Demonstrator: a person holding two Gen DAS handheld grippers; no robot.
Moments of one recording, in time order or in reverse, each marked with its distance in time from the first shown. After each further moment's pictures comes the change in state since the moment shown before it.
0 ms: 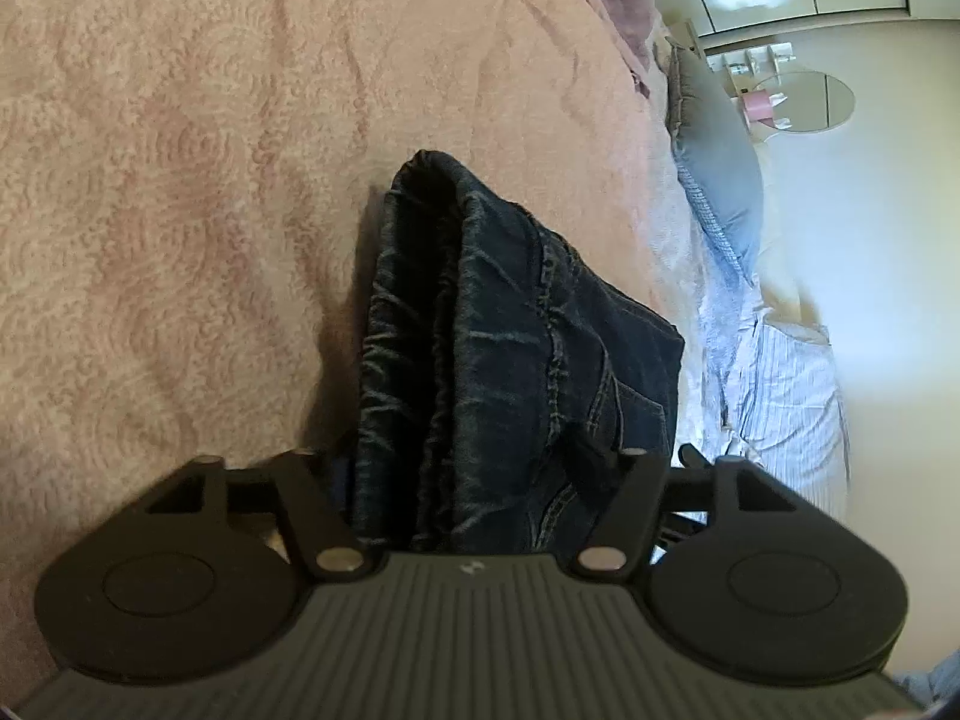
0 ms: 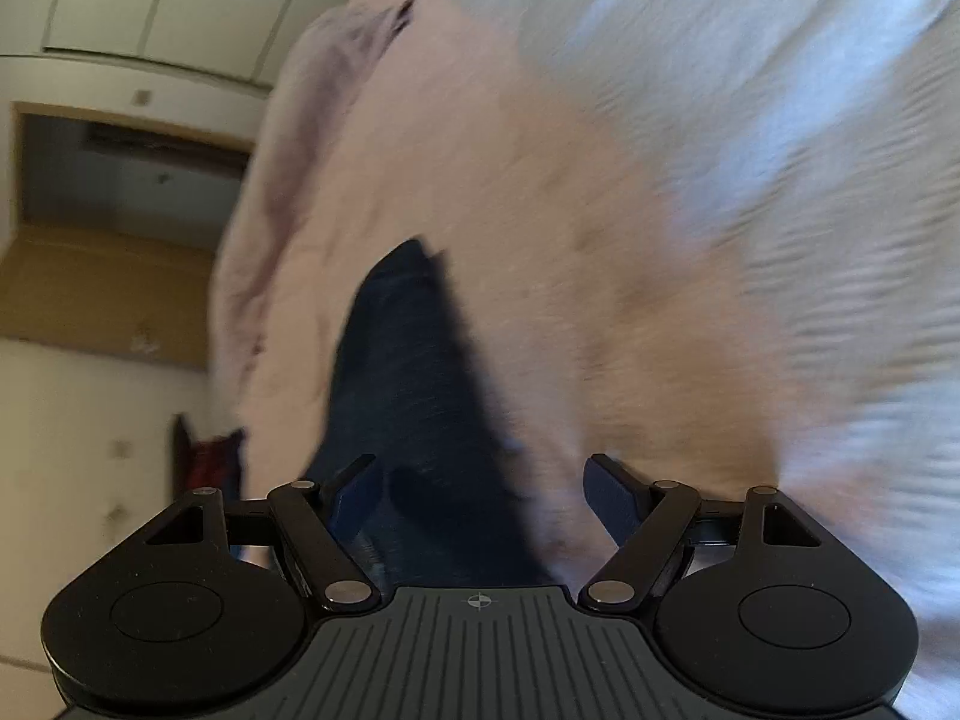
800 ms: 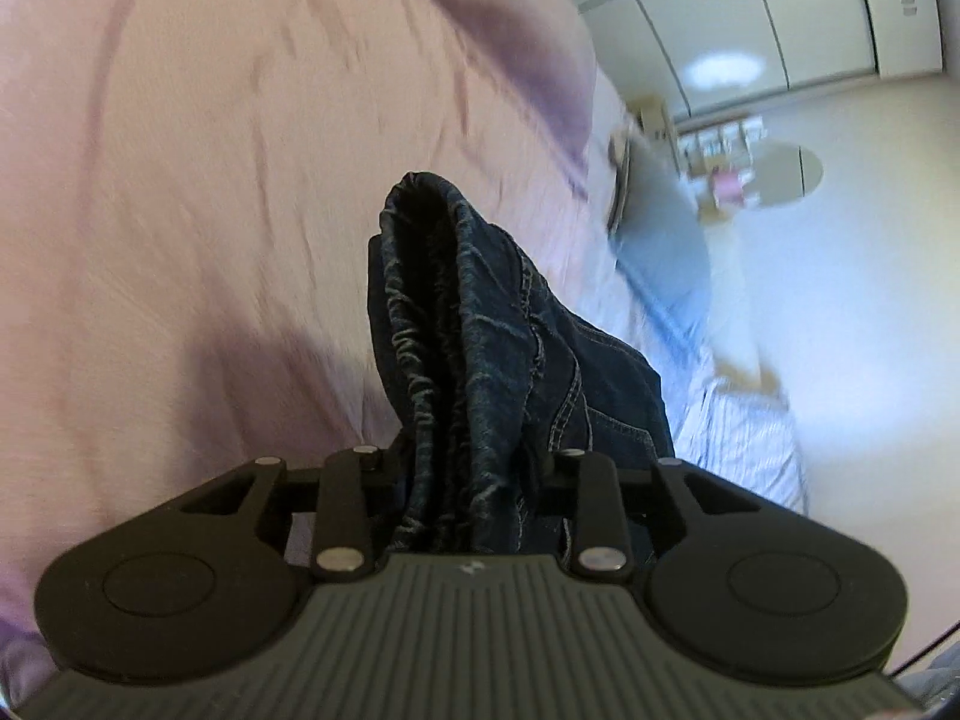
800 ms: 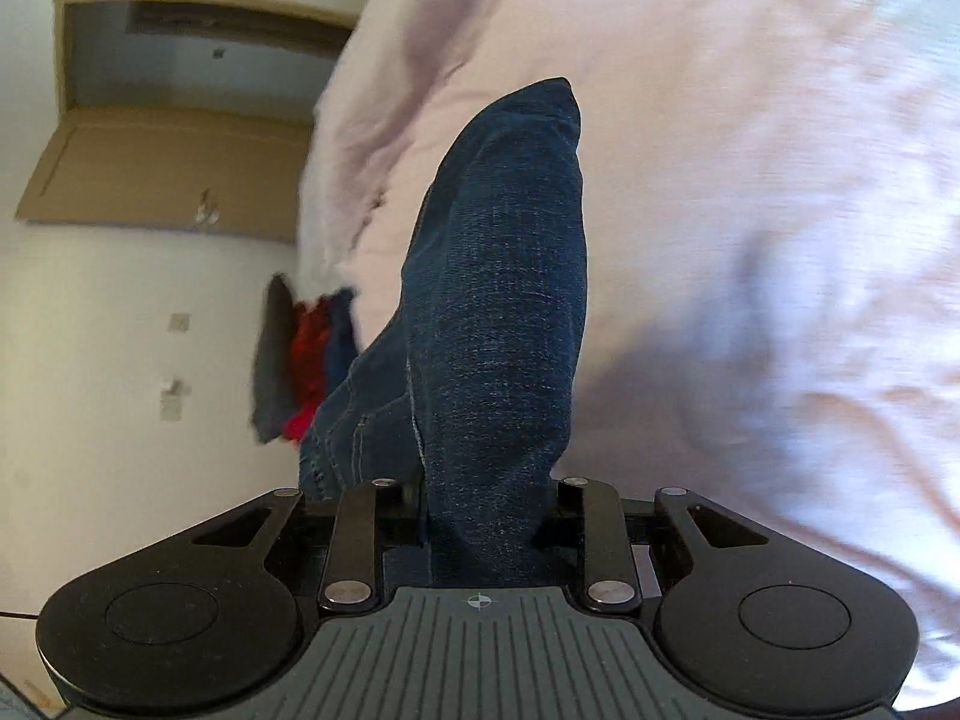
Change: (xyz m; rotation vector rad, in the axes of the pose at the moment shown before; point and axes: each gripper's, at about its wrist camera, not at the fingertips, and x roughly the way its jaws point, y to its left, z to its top) left arm -0.155 -0.068 -0.001 -0.040 -0.195 -0.005; right arm 0.028 0.169 -0.028 -0.063 0.245 0.073
